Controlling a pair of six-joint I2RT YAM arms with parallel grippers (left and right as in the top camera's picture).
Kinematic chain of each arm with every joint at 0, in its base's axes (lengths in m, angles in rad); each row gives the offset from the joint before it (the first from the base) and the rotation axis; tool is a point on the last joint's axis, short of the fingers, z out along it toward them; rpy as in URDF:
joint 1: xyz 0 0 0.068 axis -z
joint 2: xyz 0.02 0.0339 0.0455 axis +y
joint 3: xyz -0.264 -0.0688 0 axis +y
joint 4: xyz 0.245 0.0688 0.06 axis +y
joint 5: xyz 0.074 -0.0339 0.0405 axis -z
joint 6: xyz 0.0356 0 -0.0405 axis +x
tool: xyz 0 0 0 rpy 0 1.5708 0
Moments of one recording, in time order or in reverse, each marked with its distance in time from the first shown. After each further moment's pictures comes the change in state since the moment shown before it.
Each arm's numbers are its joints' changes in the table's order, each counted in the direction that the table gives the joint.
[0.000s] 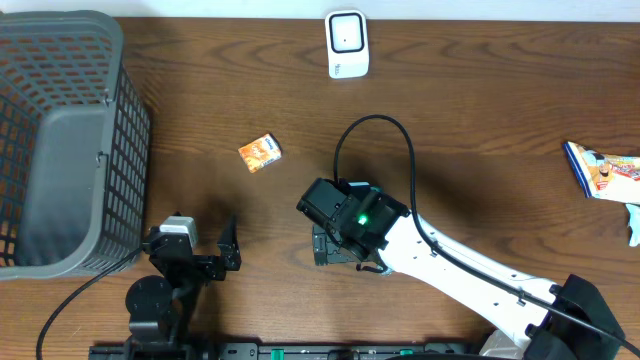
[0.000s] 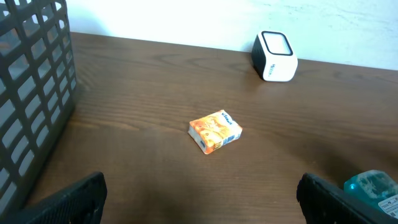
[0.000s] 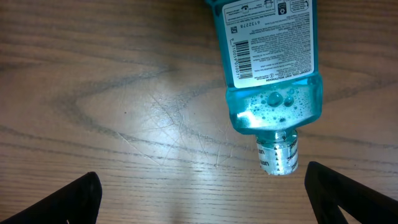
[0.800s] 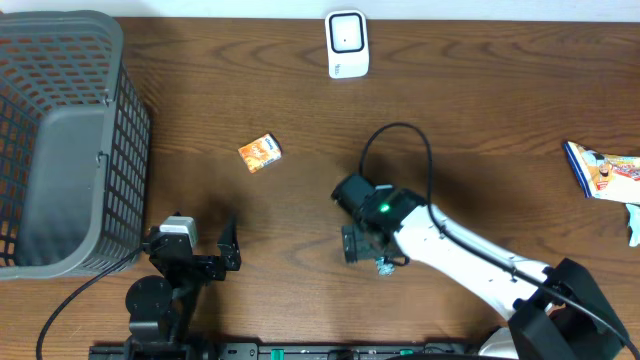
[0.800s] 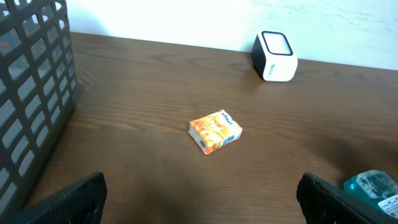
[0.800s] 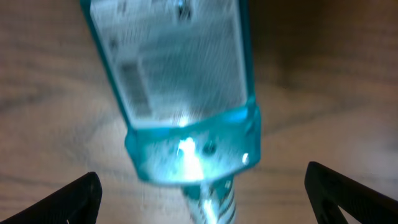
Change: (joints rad) left arm 0.000 0.000 0.000 0.000 0.000 0.000; right arm 0.176 0.013 0.190 -0.127 -0.012 -0.189
